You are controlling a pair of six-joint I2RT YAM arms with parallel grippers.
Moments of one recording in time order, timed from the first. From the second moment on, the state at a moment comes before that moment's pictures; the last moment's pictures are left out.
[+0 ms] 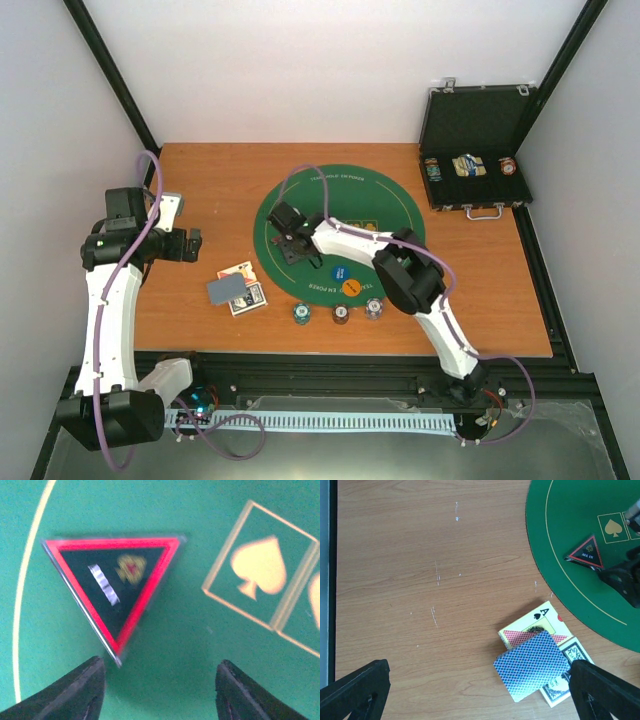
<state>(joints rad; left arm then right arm) 0.18 1.04 1.17 -1.07 0.16 0.24 0.88 2.31 1.81 -0.63 0.19 0.33</state>
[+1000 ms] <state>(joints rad) 0.18 1.04 1.21 -1.10 0.25 0.24 0.80 1.86 1.15 -0.56 0.17 0.34</state>
